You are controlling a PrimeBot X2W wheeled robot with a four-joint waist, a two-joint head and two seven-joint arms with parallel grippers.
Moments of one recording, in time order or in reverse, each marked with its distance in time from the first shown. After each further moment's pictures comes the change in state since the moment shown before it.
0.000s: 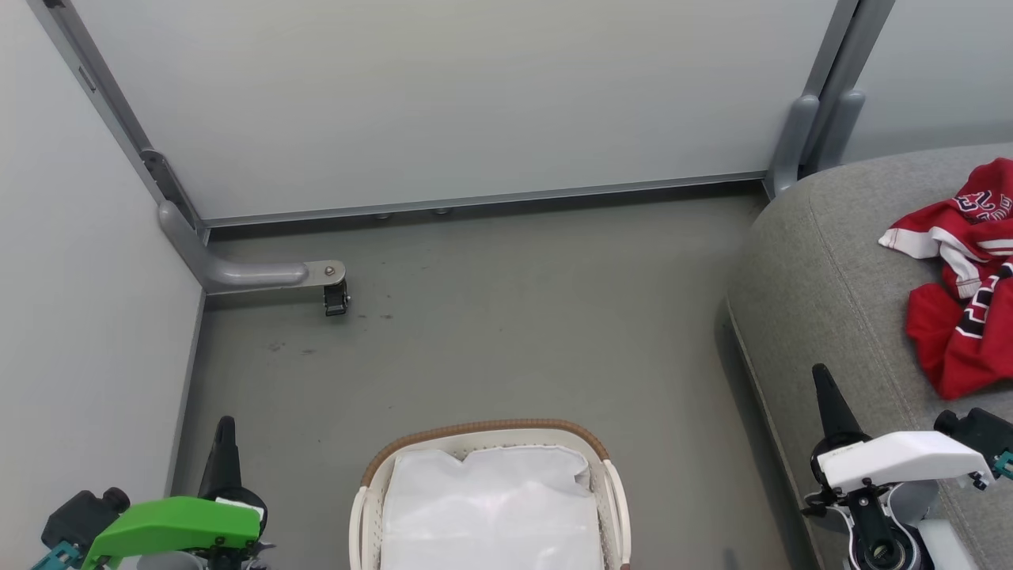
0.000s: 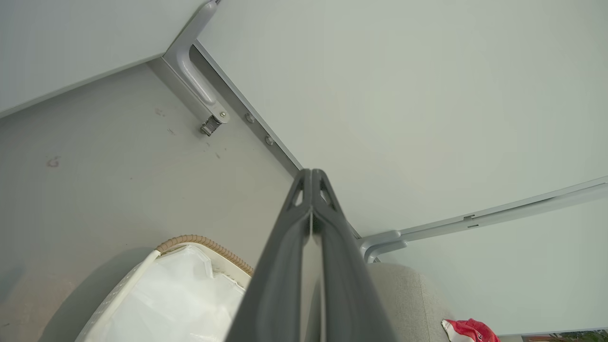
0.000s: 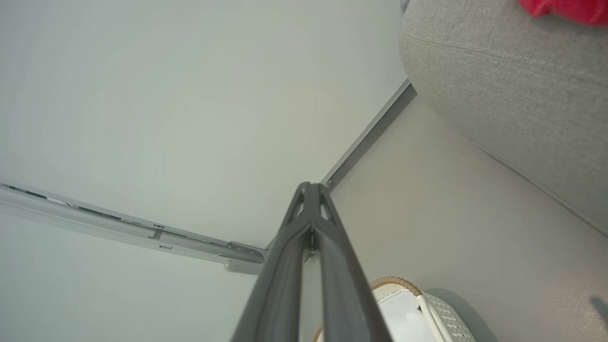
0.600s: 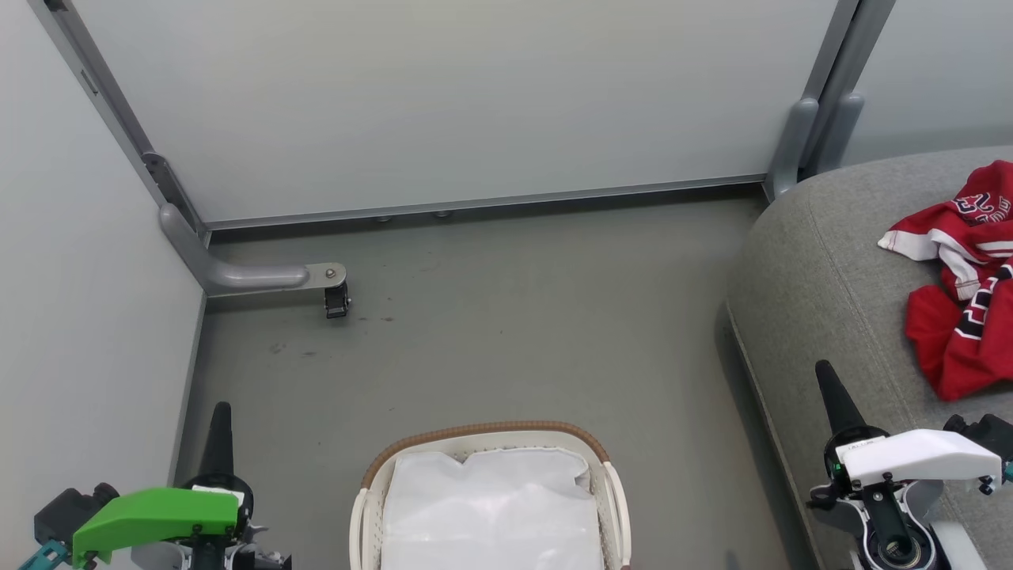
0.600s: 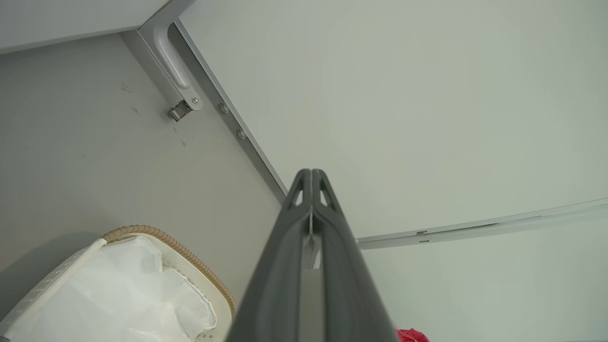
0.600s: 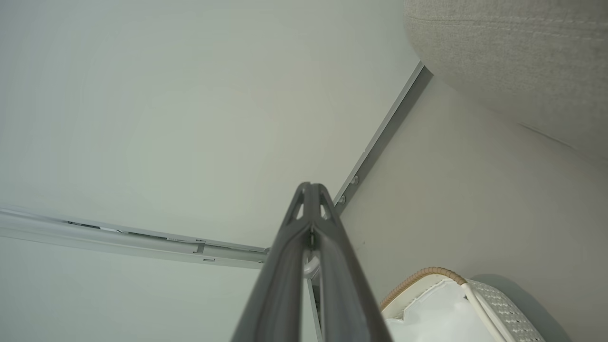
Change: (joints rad) left arm -0.016 0.000 0.016 -0.026 -0.177 0.000 0.047; right arm 0.005 -0.002 -0.013 -0.027 0.183 0.000 0.049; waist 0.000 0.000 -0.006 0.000
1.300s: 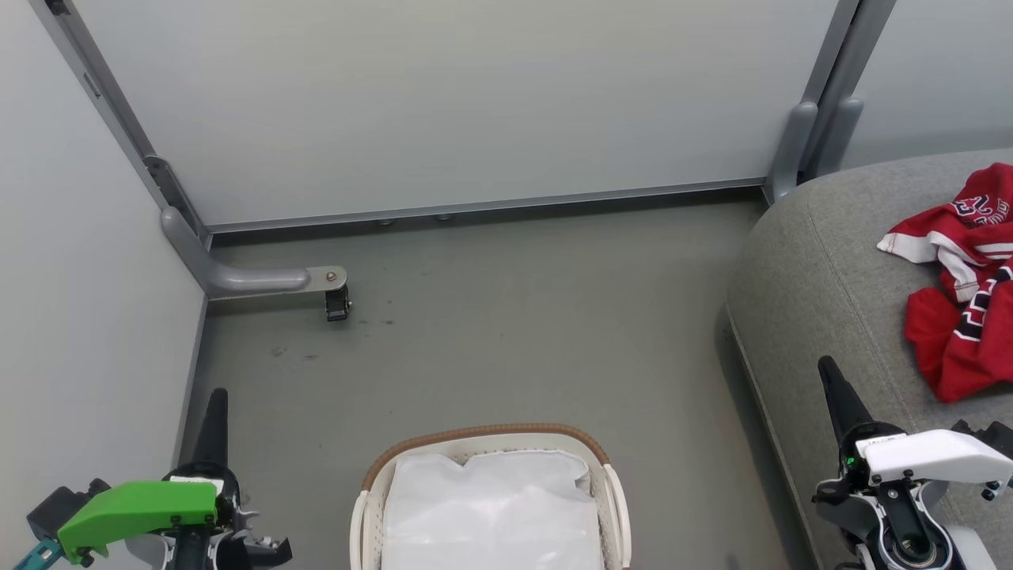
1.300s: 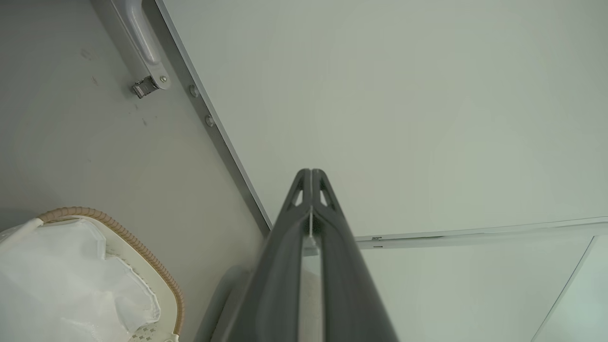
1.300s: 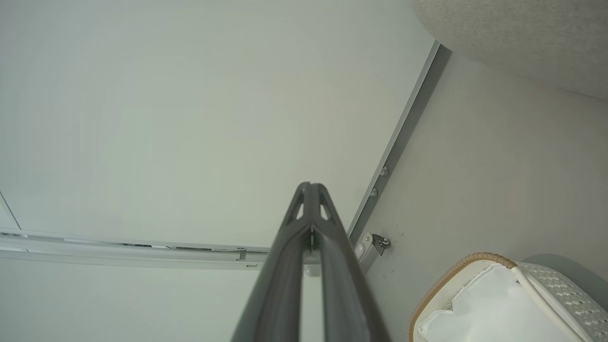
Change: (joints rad) left arm -0.013 0.000 0.014 -0.024 -0.175 0.000 0.047; right arm 0.007 -0.002 -0.013 -0.027 0.183 0.000 0.047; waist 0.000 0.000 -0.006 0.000
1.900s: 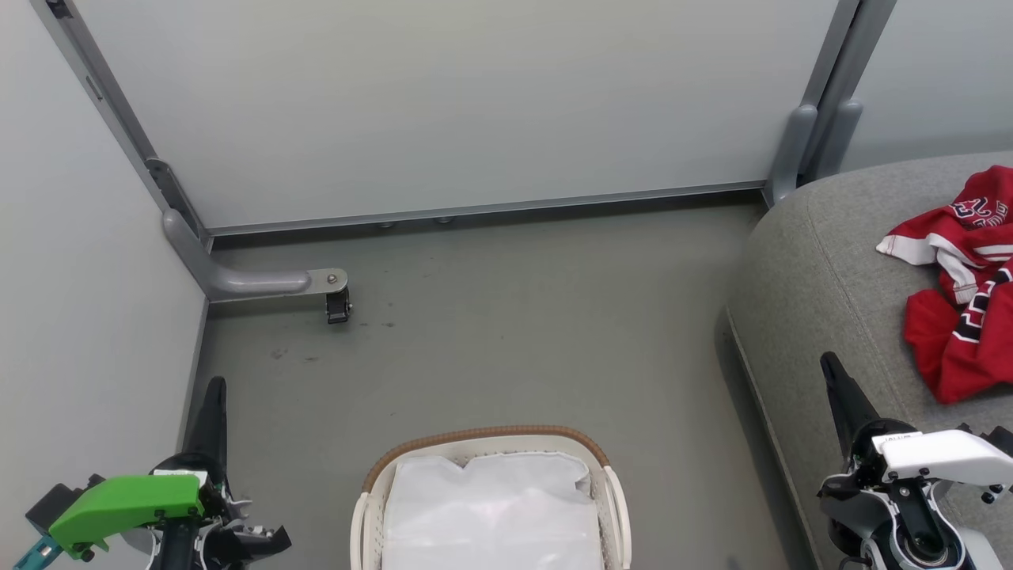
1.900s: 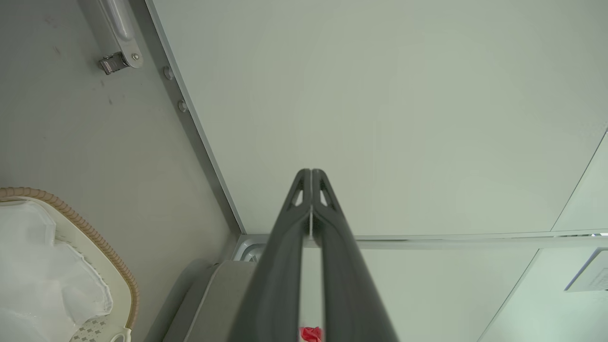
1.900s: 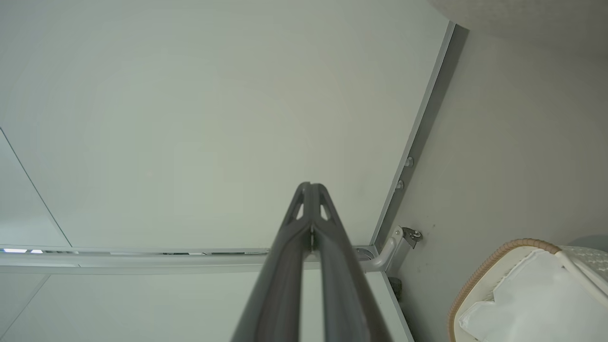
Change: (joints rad) left arm -0.012 0.000 0.010 -0.016 -0.132 0.000 0.035; right arm 0.005 -0.001 -0.010 -0.021 0.135 0.000 0.035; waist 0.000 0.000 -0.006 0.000
